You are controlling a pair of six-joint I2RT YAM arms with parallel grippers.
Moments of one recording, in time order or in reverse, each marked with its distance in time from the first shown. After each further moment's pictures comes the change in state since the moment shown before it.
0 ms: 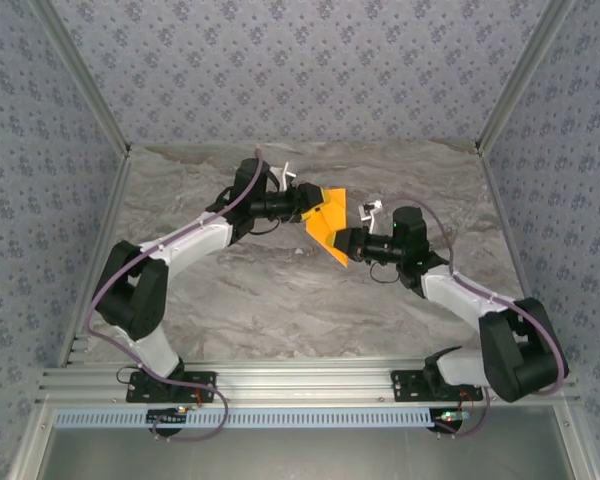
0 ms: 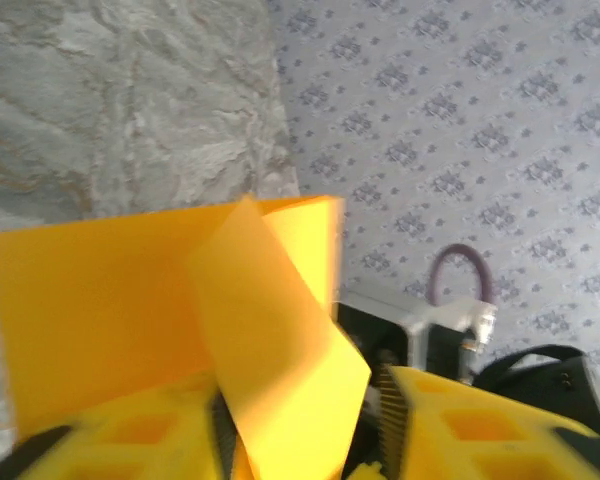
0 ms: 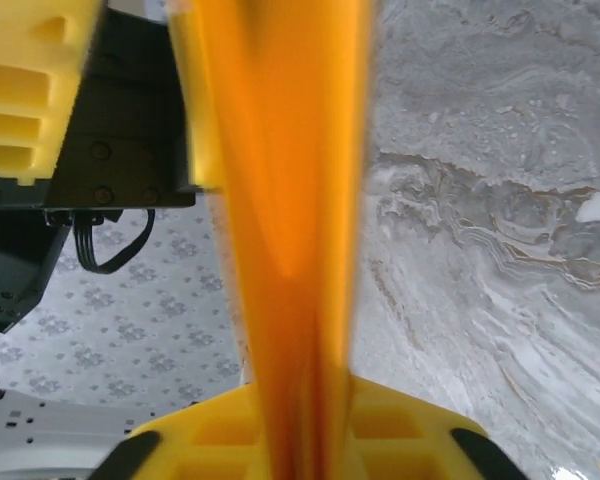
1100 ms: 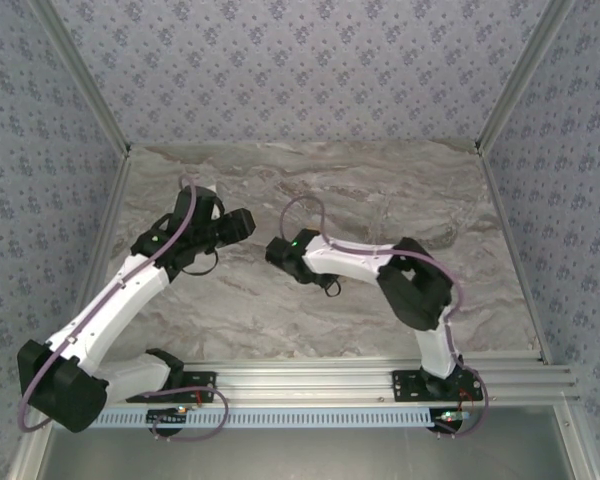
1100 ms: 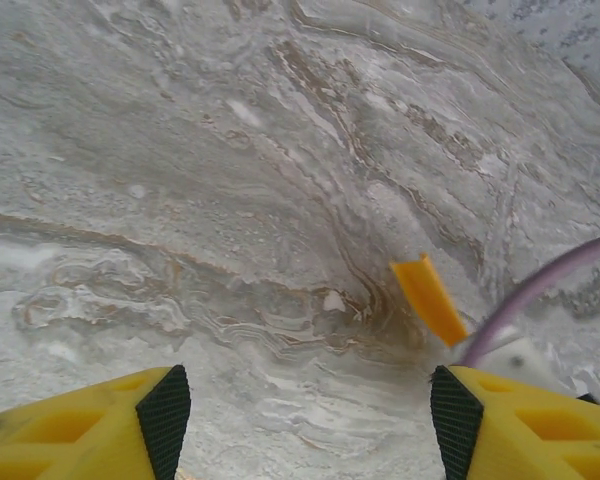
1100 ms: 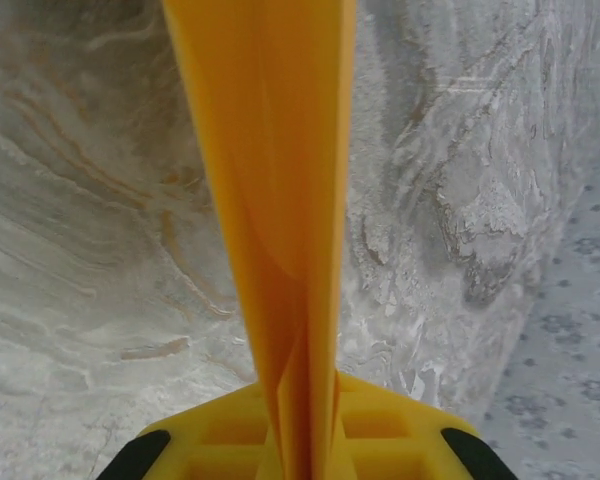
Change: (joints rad) left arm 0.082 -0.557 -0.182 -0.698 -0.678 0.364; right arm 0.602 0.731 0.819 -1.471 1.575 -0.601
